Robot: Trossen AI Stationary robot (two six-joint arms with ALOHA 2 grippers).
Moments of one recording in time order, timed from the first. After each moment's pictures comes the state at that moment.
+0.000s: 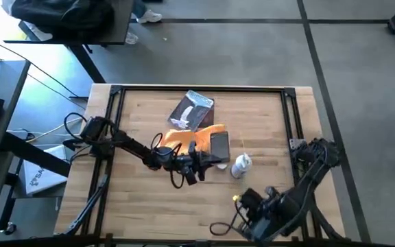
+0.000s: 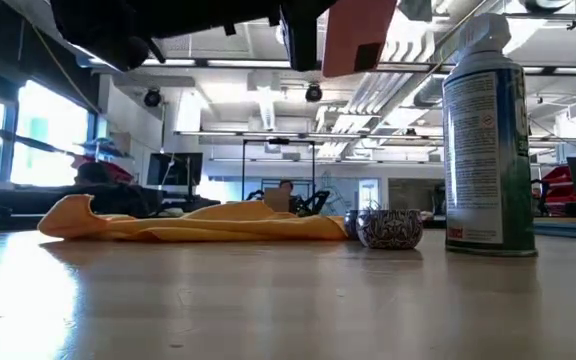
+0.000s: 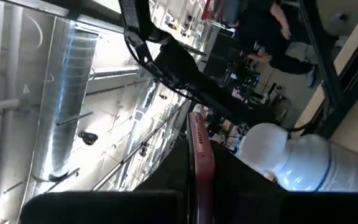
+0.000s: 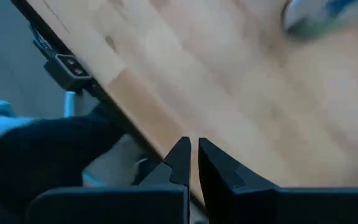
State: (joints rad) left arm -0.29 1.89 0.91 1.28 -0.31 1.29; right arm 0.84 1.97 2.05 -1.49 0.18 1.62
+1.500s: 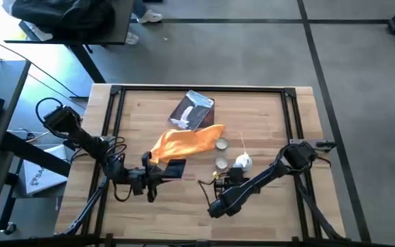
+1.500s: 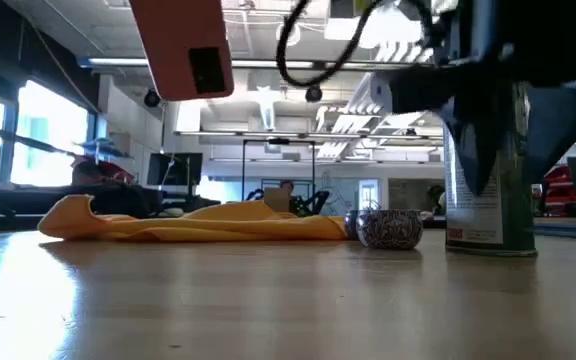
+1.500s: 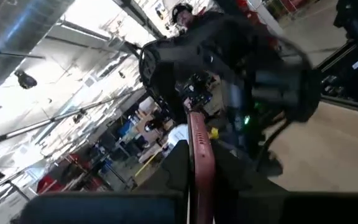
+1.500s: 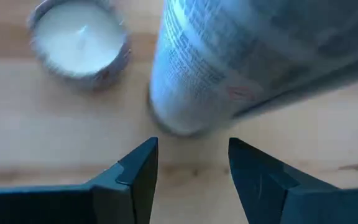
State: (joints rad) left arm -0.71 1.43 0.39 1.28 -0.68 0.87; right arm 0.54 2.23 1.74 -1.57 0.34 2.21
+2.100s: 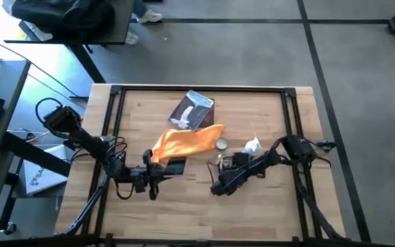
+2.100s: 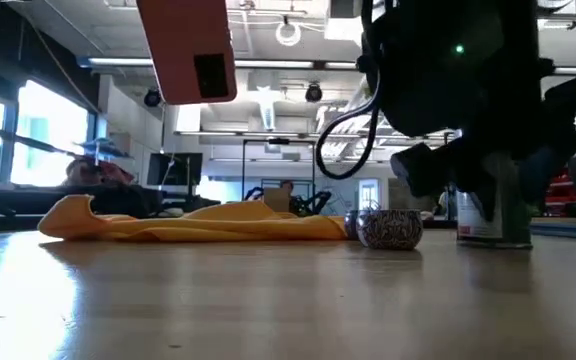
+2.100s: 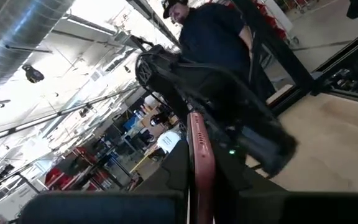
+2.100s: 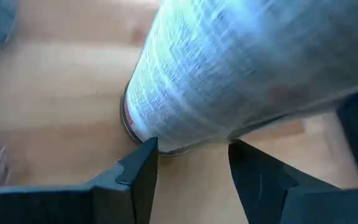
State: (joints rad) left arm -0.68 1.43 0.39 1.28 -0.69 0.87; right arm 0.38 2.15 1.48 -1.57 0.34 2.14
